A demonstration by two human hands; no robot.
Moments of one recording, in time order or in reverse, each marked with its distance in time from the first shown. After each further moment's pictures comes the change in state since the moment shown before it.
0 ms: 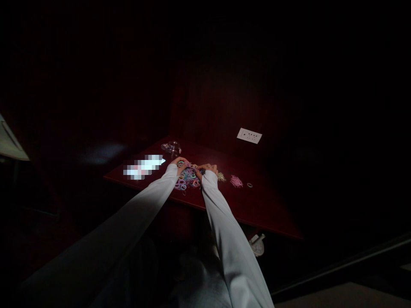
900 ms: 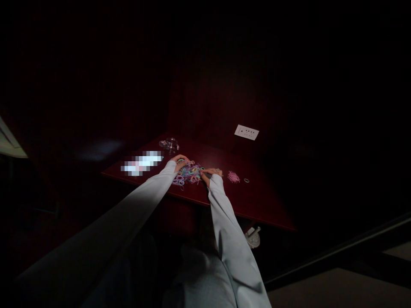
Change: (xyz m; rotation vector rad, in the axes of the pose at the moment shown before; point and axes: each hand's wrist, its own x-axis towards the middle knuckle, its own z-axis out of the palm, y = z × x) left_hand 0.000 -0.004 0.001 -0.211 -0.183 0.033; right_hand -0.032 0.025 -0.023 0.161 0.015 0.076
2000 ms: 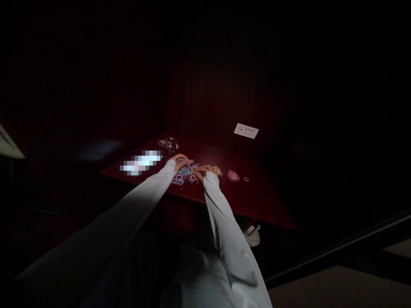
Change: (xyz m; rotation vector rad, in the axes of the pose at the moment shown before) left_hand -0.001 0.007 -0.003 0.102 -0.021 -0.027; right_hand -0.001 -0.019 0.005 -0.103 -0.080 -0.074
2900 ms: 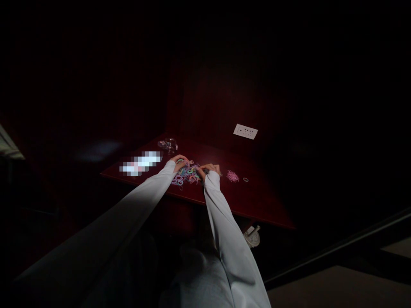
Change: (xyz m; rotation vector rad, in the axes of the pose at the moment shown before) left_hand 0.000 0.002 0.005 -0.032 0.014 -0.009; right_hand 0.006 0.002 0.002 0.077 0.204 0.056
